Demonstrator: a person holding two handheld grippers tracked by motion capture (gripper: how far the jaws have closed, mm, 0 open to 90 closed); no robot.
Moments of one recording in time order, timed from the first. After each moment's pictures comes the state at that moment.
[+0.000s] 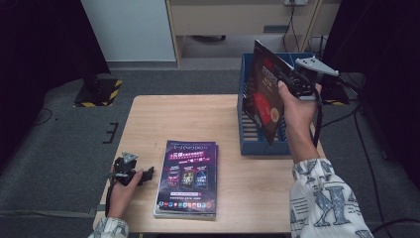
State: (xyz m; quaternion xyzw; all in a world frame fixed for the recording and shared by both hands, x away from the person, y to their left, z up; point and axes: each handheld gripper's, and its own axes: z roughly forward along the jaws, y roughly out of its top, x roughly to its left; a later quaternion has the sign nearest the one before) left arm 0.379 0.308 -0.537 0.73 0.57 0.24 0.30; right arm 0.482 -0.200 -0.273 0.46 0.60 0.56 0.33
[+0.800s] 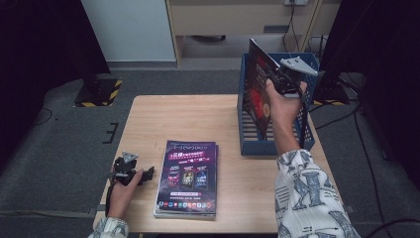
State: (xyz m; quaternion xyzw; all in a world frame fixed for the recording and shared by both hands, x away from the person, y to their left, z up) left arm 0.380 0.308 -0.537 0.73 0.56 0.24 0.30; right arm 0.513 -0.176 -0.296 0.46 0.60 0.55 0.37
